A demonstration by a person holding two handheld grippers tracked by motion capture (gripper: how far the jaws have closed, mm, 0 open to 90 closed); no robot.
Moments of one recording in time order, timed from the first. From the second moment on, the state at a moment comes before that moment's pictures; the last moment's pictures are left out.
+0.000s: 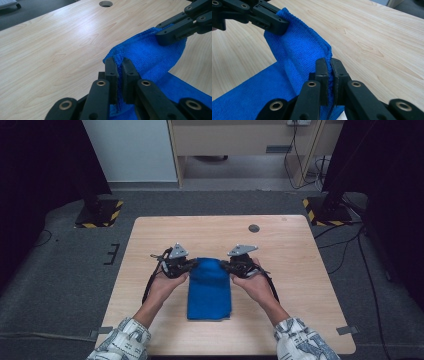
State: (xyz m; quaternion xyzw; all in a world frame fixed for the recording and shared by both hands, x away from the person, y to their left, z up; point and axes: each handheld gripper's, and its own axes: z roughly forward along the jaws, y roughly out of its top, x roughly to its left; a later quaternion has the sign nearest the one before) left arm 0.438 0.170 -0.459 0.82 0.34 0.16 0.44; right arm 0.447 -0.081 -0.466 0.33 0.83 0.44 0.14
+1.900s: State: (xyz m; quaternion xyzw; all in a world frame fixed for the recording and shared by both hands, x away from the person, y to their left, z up) left arm 0.357 0.181 -0.499 0.84 0.32 0.11 0.43; right arm 0.367 -0.089 -0.496 0.28 0.85 0.43 0.11
